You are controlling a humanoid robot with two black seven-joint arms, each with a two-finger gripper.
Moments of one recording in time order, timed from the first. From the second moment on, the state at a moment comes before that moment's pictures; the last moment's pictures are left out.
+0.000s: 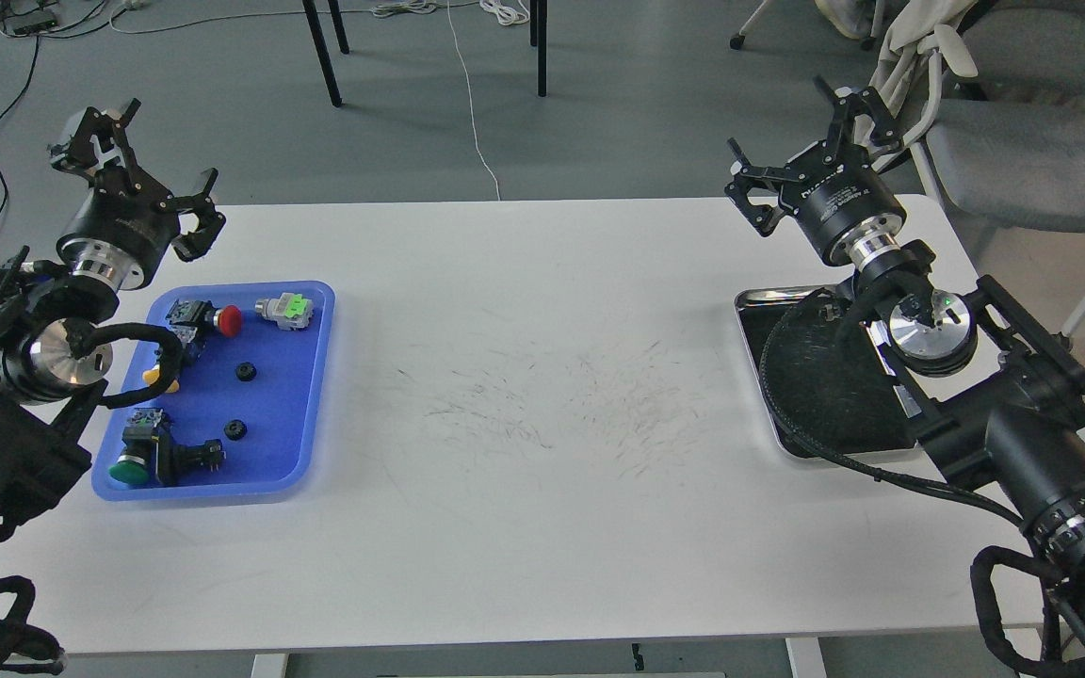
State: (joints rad) left arm -0.68 0.36 -1.07 -0.63 0.21 -0.32 -0.24; right arm 0.70 -0.16 1.11 0.78 0.02 0.33 0.05
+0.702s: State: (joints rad) left arm -0.68 0.38 -1.08 -0.62 0.20 -0.33 -0.25; right arm 0.73 -0.13 1.12 0.76 0.02 0.33 0.05
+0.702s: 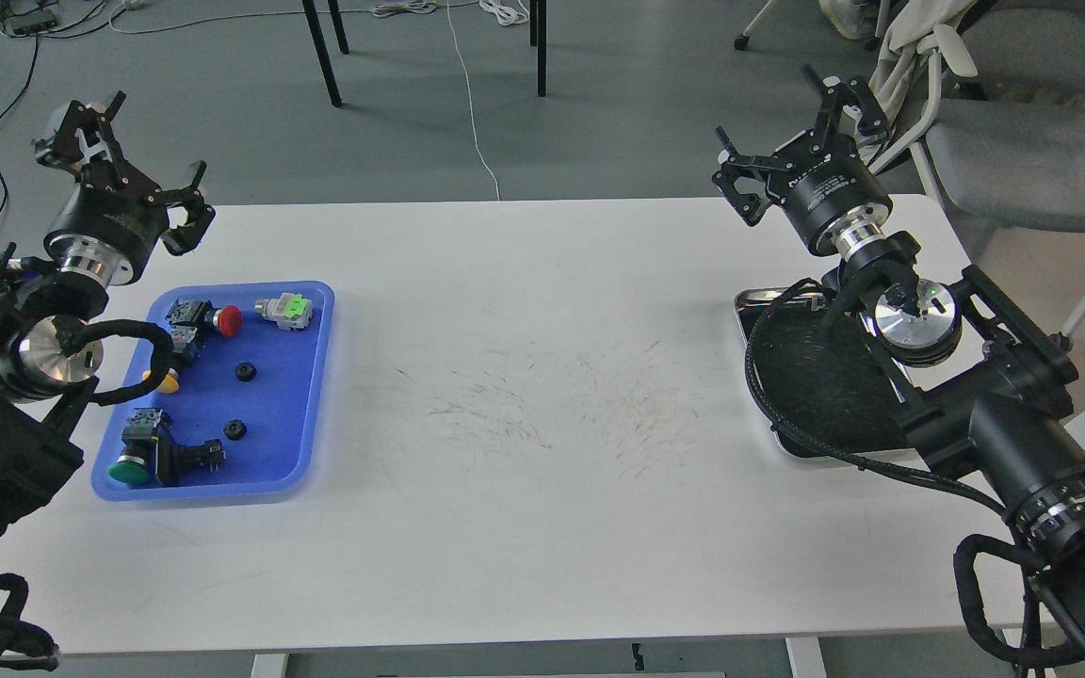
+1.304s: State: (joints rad) left arm -0.68 0.38 -1.07 -0.58 0.20 -0.33 -0.25; right arm 0.73 -0.13 1.12 0.76 0.02 0.33 0.05
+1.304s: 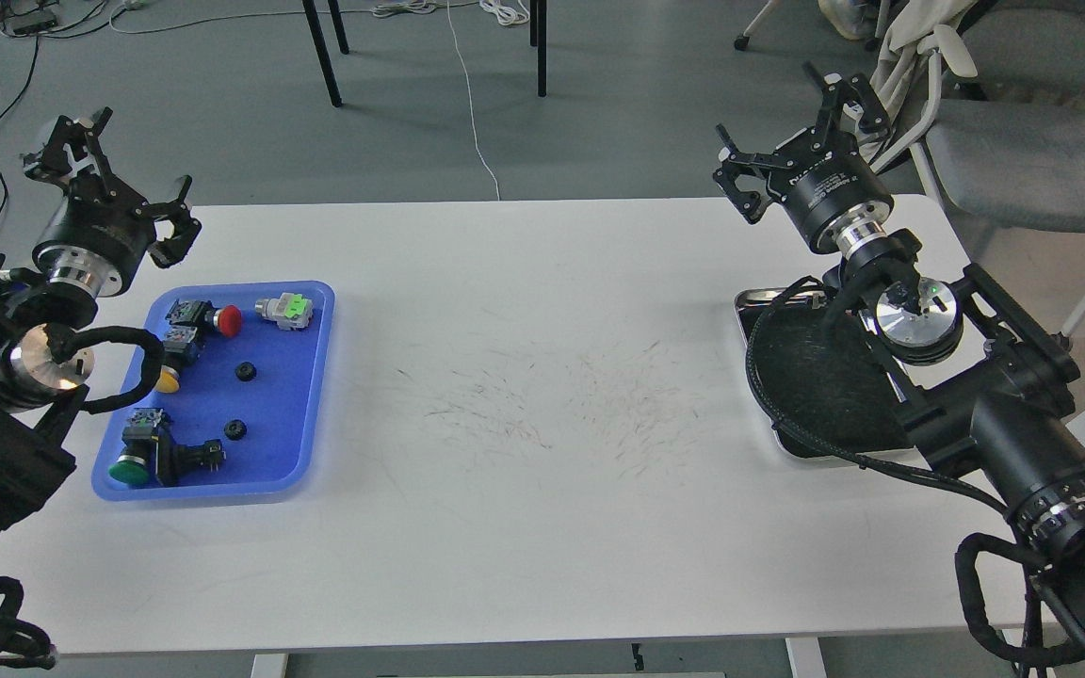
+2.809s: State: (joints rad) left arm -0.66 1.20 -0.55 -1.53 1.21 -0.27 0.07; right arm 0.73 -0.25 1.12 0.76 0.02 0.32 0.05
